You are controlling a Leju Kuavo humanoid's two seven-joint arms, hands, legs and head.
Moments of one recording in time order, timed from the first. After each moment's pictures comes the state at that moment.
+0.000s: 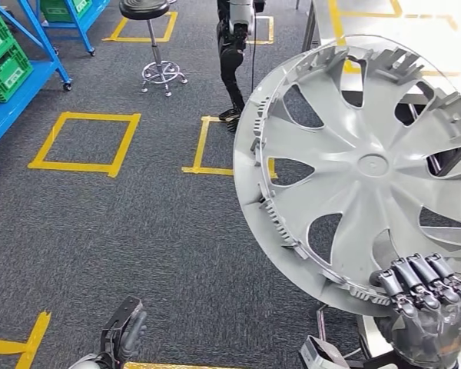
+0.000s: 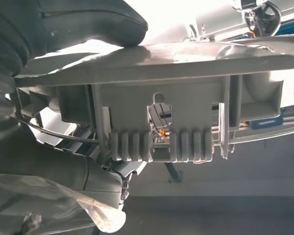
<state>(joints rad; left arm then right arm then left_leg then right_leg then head) 0.01 0.23 -0.77 -0.76 0.44 0.09 0.12 0.14 -0.31 0.36 -2.01 1.50 -0.66 -0.12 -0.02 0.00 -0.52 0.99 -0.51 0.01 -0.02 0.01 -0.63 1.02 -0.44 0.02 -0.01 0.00</state>
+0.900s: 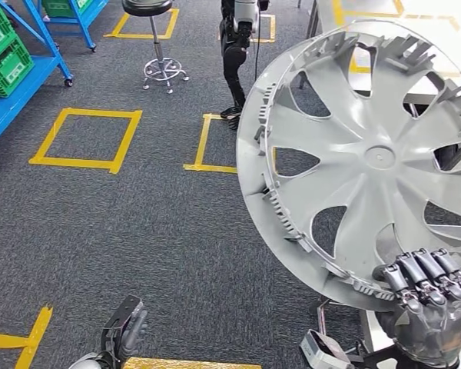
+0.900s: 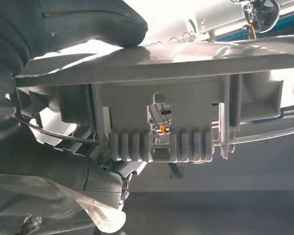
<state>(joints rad) 0.01 0.23 -0.77 -0.76 0.44 0.10 0.12 0.10 -0.31 0.38 -2.00 1.50 -0.66 -0.09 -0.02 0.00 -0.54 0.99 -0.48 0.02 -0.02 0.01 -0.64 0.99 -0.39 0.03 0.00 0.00</state>
